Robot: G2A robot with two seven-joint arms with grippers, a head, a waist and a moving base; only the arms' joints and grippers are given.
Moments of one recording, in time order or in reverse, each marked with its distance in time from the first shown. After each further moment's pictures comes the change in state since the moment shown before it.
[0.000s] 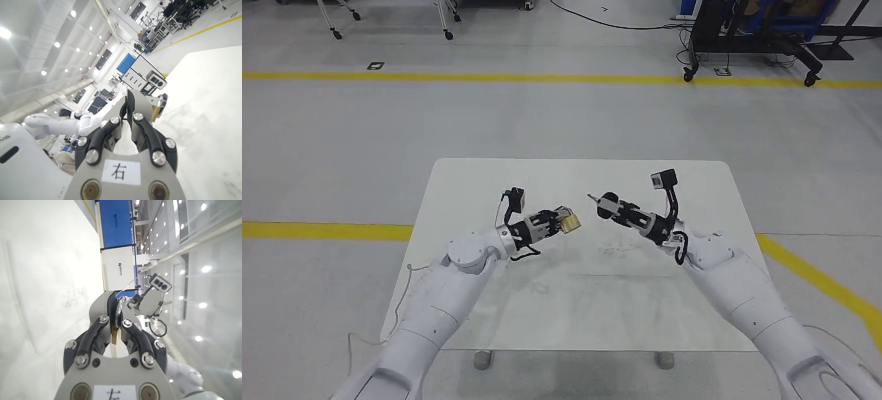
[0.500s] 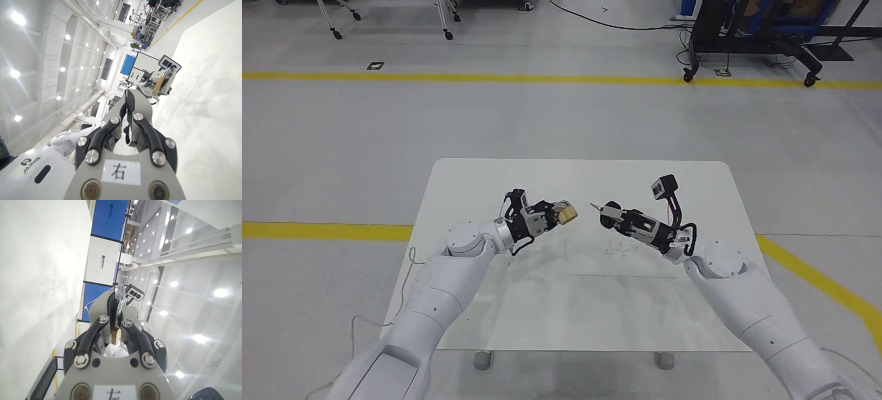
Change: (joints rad) left arm -0.095 -0.042 0.018 0.200 -0.212 0.061 -0.131; right arm -0.110 0.040 0.094 -0.176 0.048 0.279 0.048
